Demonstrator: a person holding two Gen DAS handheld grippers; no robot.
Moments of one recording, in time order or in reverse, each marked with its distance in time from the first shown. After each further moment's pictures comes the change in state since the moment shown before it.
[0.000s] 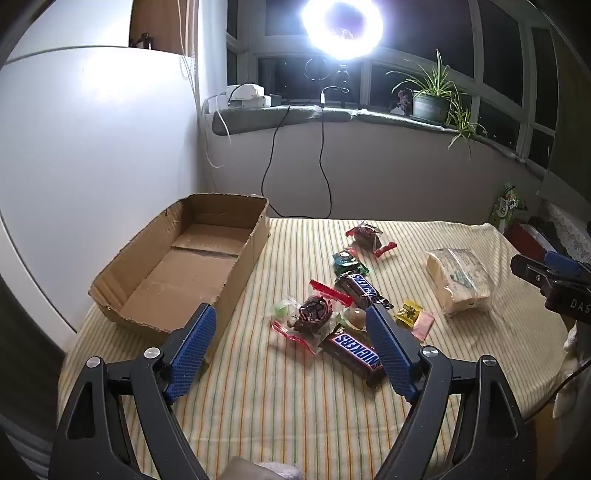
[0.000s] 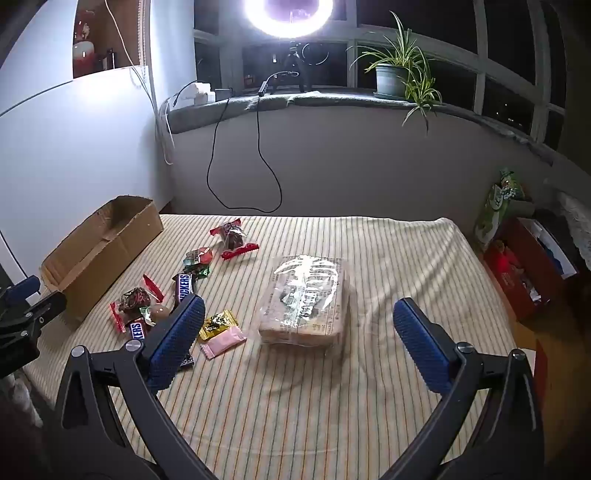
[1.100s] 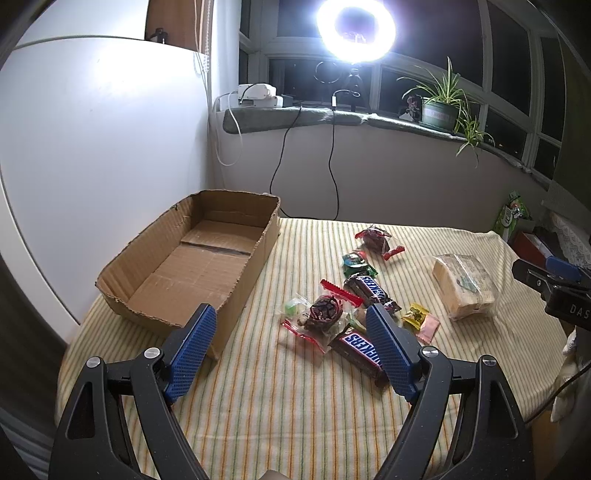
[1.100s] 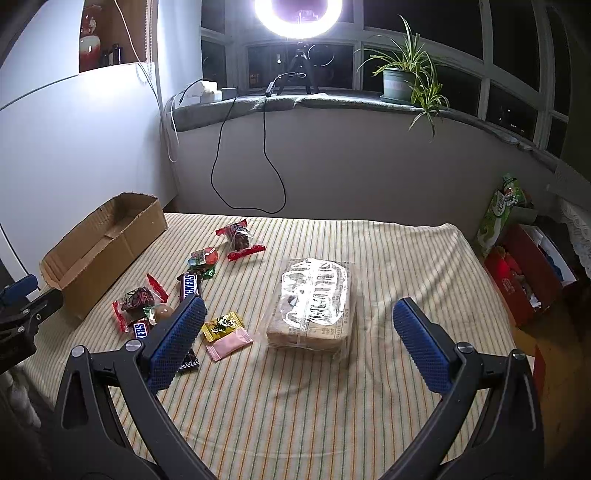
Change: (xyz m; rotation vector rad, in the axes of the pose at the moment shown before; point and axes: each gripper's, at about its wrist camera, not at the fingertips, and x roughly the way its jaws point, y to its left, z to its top) left arm -0.002 0.011 -0.002 -0.043 0.009 0.008; right arm 0.001 0.011 0.001 -0.036 -0.004 -0.011
